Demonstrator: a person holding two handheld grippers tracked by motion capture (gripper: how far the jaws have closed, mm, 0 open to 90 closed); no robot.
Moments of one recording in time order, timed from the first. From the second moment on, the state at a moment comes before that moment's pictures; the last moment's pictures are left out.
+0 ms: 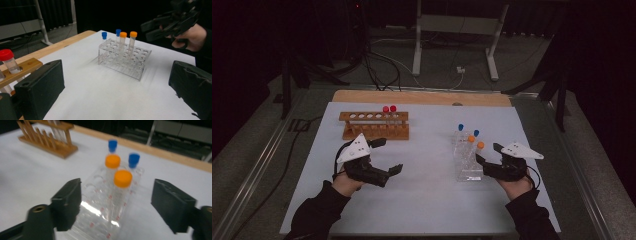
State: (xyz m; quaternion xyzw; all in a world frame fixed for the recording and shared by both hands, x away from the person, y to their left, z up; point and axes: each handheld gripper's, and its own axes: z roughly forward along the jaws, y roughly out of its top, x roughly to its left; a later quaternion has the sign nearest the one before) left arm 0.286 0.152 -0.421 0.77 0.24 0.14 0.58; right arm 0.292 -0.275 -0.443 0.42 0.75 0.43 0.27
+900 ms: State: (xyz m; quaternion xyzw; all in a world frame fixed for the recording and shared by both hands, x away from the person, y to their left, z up) left arm 0.288 0.149 -0.434 0.77 0.24 0.12 0.58; right arm 0.317 -0.268 -0.460 0.44 0.76 0.41 0.24
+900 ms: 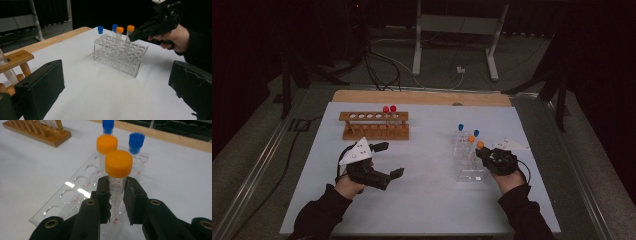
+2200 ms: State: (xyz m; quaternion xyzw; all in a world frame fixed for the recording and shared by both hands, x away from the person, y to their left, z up) left arm 0.272 0.124 -0.418 0.79 0.20 0.07 0.58; right arm 0.262 -0.165 -0.432 0.26 0.83 0.48 0.16
